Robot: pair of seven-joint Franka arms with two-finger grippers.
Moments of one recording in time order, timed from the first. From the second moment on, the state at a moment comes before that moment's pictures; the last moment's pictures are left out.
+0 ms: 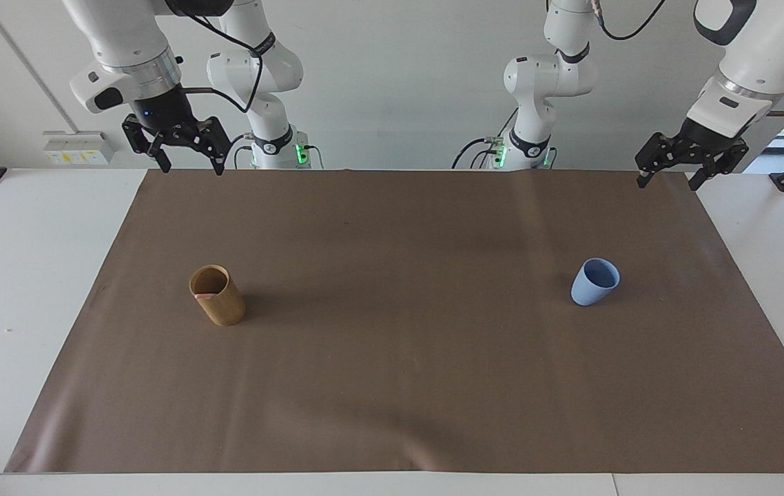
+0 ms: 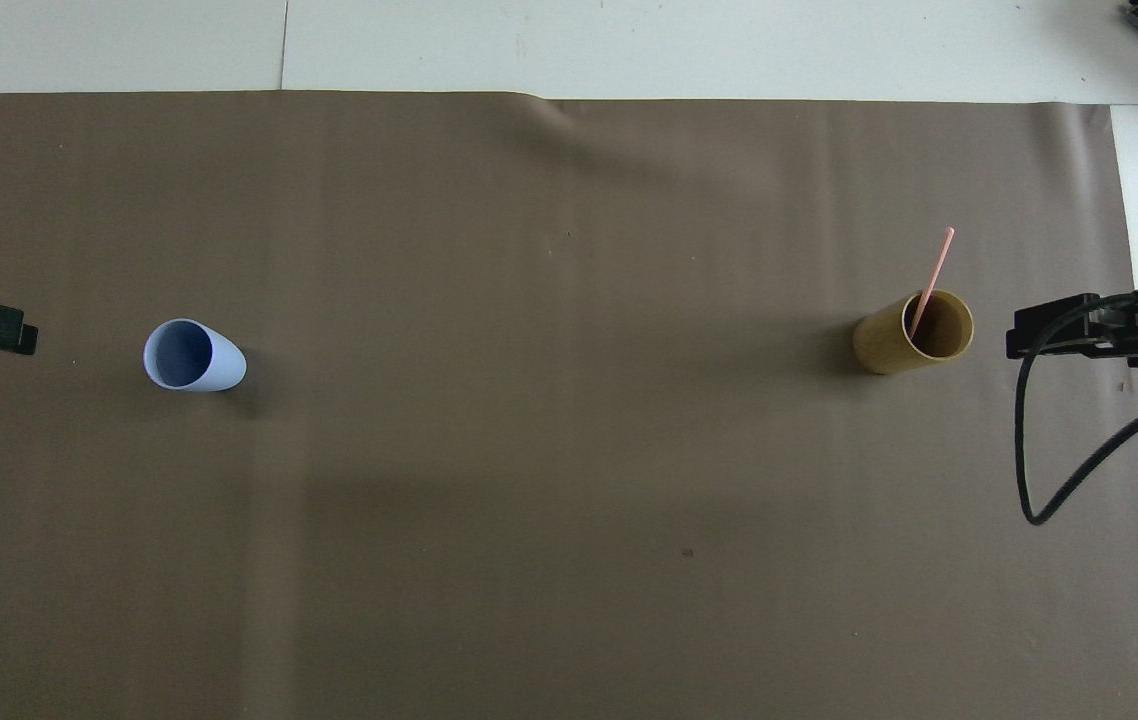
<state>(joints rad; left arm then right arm) -0.05 -0.04 0.06 -1.58 -0.02 1.56 0.12 0.03 -0.06 0.01 -1.58 0.01 1.53 0.13</state>
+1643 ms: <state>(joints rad) -0.05 -0.04 0.05 -1.59 -0.02 1.63 0.11 0.03 -0.06 0.01 -1.58 0.01 1.53 0.13</state>
